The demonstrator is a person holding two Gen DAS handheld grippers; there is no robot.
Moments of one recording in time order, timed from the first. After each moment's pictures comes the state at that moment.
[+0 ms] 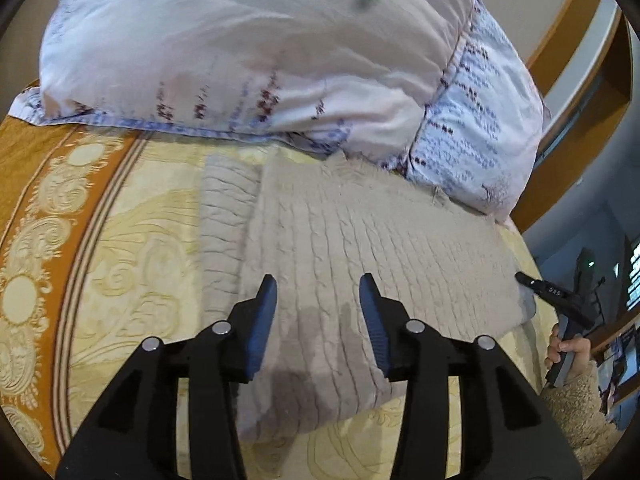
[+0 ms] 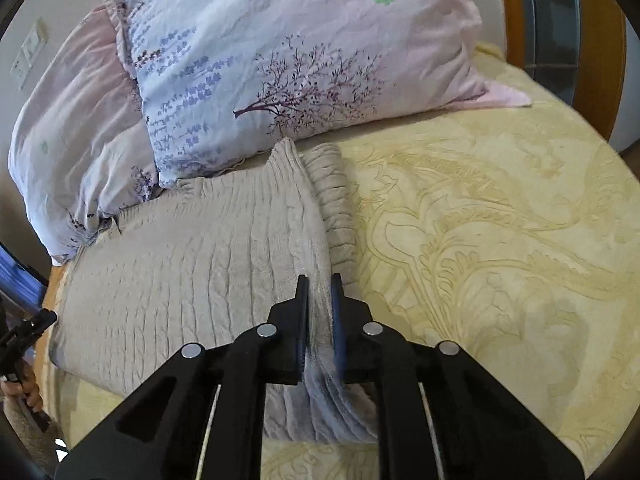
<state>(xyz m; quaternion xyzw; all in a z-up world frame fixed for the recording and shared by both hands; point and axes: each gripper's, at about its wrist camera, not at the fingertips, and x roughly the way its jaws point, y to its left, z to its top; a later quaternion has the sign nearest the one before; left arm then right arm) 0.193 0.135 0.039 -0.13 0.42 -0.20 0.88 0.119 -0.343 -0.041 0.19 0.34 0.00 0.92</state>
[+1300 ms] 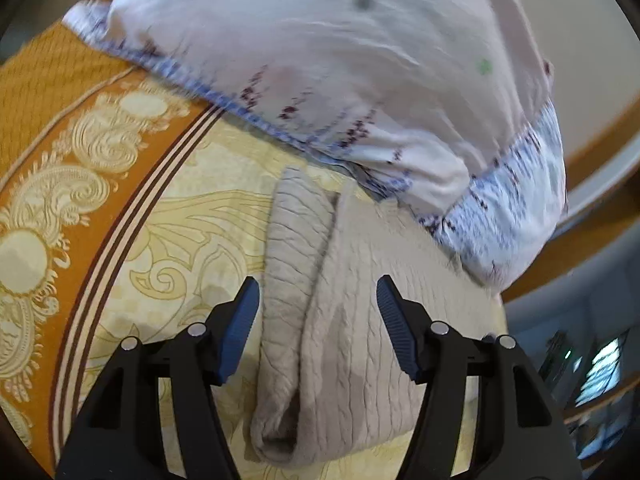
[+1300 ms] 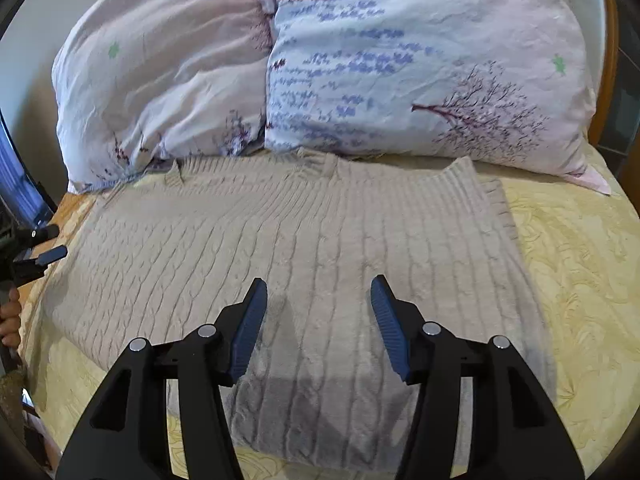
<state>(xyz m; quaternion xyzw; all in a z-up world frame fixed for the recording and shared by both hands) 0.222 0.200 0.019 -0.31 0.43 -0.14 0.84 0.152 -0.228 -0.027 0.06 0.34 0.08 0.94</state>
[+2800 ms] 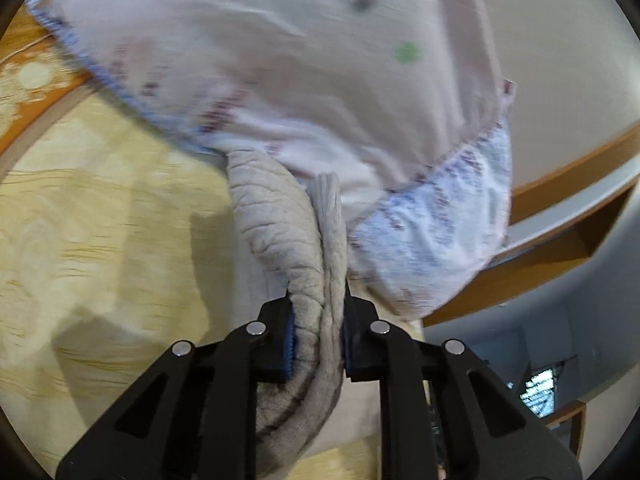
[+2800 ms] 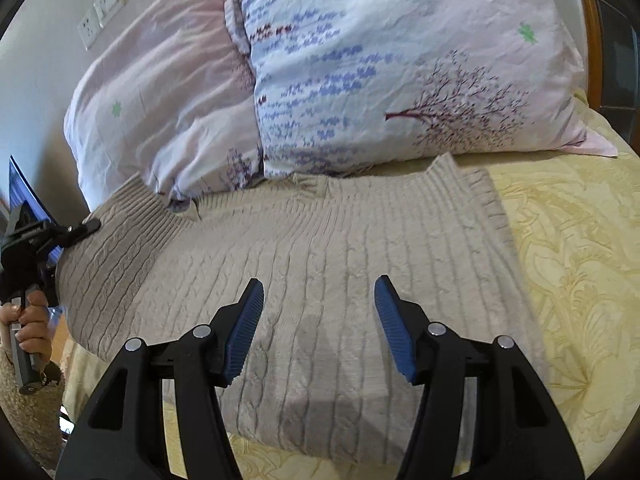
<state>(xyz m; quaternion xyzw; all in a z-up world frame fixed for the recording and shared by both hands) 0.244 0.109 0.060 -0.40 0.38 -0.23 0.80 0.134 -0.262 -0.015 0.15 0.30 0.11 0.93</state>
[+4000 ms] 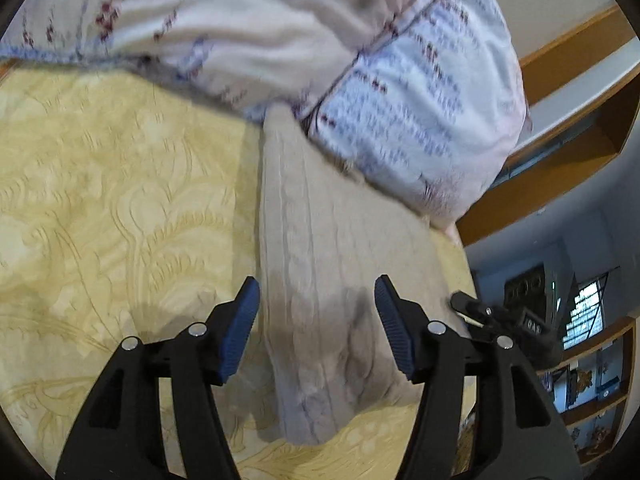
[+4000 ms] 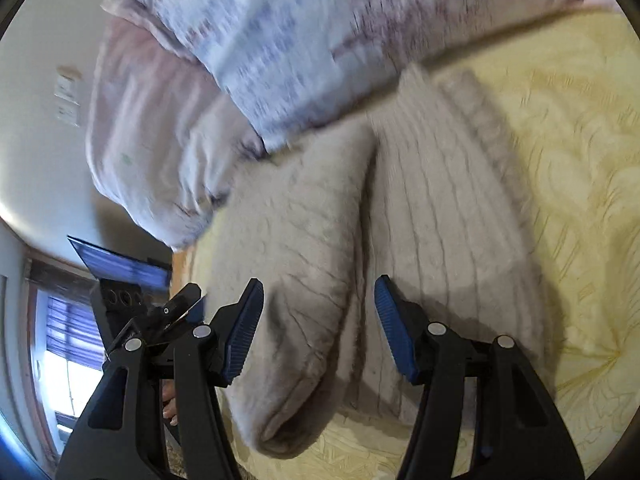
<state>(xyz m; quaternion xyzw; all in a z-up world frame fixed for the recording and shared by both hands) 0.221 -0.011 0.018 -0.24 0.47 -0.26 0.81 0.167 -0.319 -0.033 0.34 0.44 0.22 0.80</state>
